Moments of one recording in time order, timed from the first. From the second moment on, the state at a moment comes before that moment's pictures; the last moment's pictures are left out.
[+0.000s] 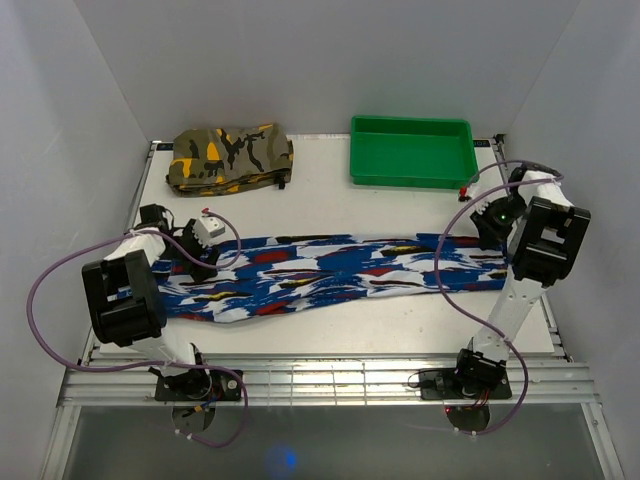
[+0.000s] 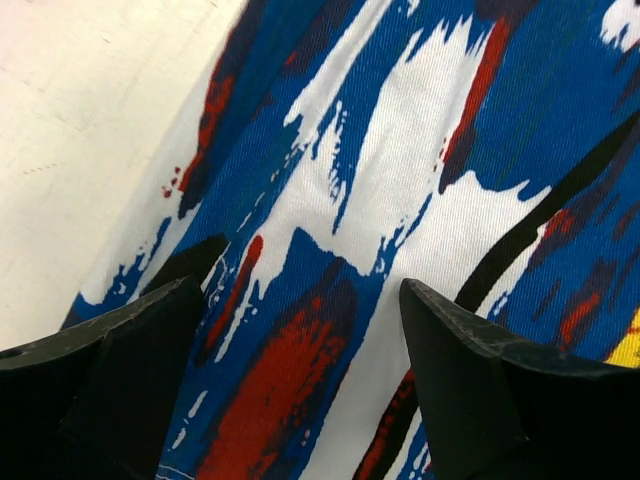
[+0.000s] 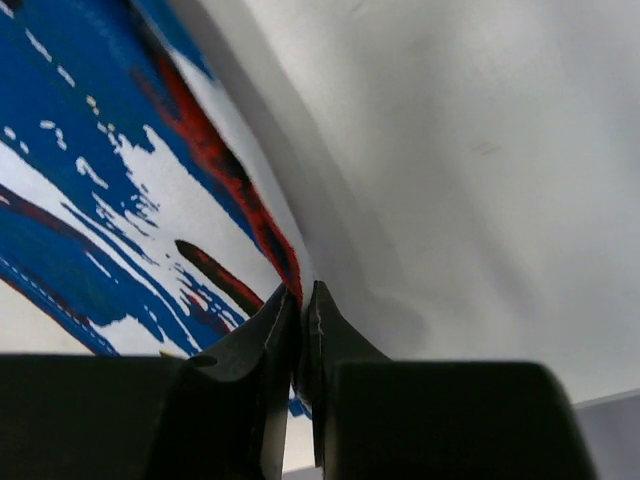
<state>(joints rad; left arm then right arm) 0.28 1.61 0.90 -0.55 0.63 1.11 -0.33 2.18 1.73 -1.18 -0.38 -1.25</state>
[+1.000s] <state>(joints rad) 0.04 1.72 1.16 -0.87 0.74 1.11 0.16 1.74 1.34 -1.07 -0.55 -1.16</state>
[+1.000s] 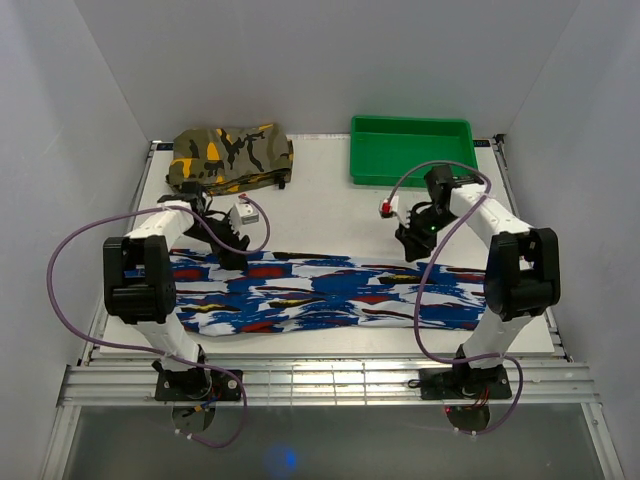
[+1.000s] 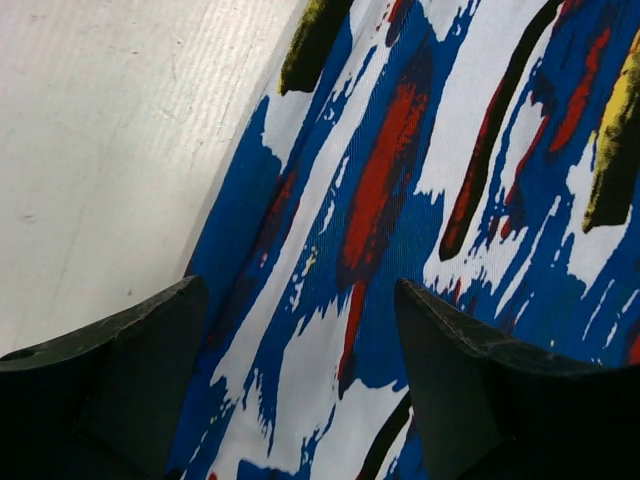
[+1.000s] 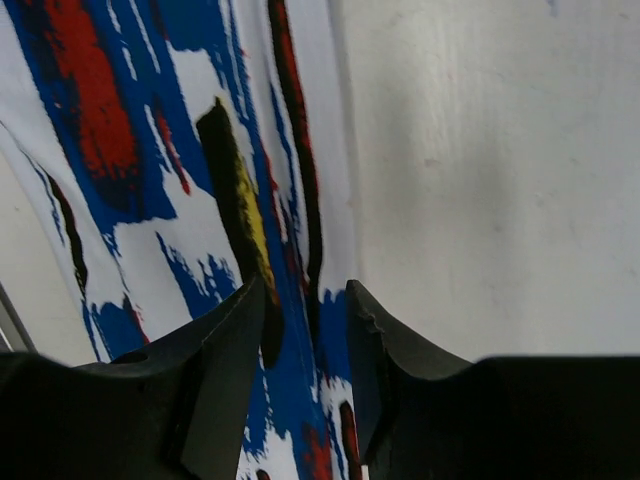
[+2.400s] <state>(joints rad) -0.12 1.63 1.06 -0.75 0.62 1.01 0.33 1.66 1.13 -0.80 -0.45 -1.00</state>
